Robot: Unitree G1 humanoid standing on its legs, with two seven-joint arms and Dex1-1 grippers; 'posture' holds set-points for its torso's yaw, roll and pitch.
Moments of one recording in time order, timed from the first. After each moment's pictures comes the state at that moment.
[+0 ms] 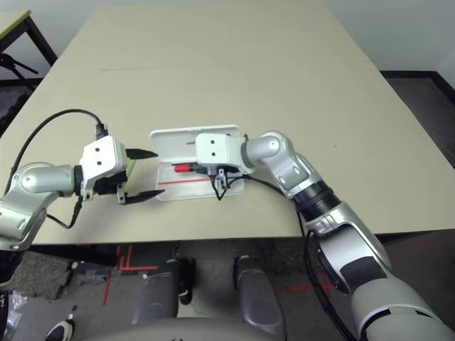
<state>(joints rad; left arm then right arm) -0.25 0.83 -0.08 -0.29 -0.21 0.27 -1.03 -0.75 -0.38 0.46 0.28 -0.12 0.03 1.07</state>
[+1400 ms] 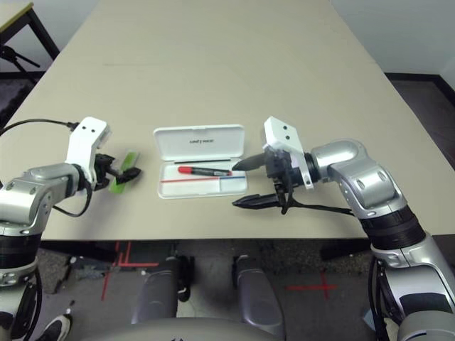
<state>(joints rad) -0.39 0.65 0.03 -0.21 -0.23 1.20 -0.48 -0.50 -0.73 0.20 -0.15 0.41 0.55 1.34</state>
